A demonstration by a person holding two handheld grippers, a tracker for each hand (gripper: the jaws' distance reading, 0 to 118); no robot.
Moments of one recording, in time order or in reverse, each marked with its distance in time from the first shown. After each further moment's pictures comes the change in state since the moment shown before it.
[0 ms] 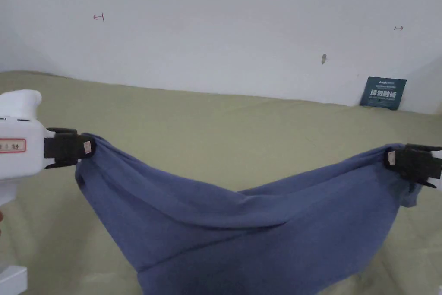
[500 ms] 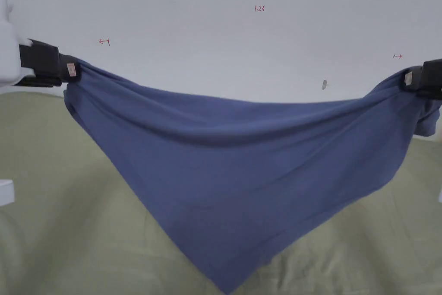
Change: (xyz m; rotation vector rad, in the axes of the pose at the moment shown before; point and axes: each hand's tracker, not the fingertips) left arm 0.001 0.121 0.031 0.179 0.006 -0.028; right arm 0.007 0.148 -0.019 0.165 -0.021 0.005
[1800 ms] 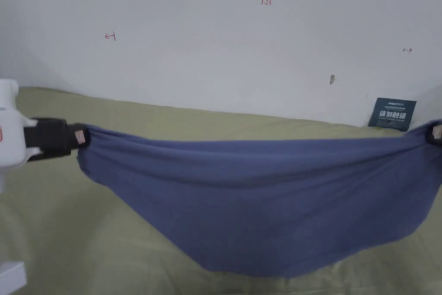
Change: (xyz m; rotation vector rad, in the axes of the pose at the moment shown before) left arm -0.016 -0.120 0.008 -0.077 -0.066 0.151; right arm 0.043 -0.103 0.034 -0.051 0.032 -0.118
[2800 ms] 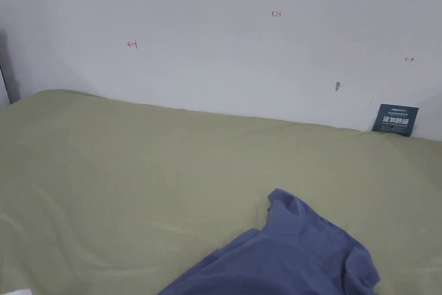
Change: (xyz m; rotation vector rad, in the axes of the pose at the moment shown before) left arm -0.009 -0.204 0.101 -0.388 0.108 0.198; right arm 0.017 -0.184 0.125 -0.339 -0.069 -0.137
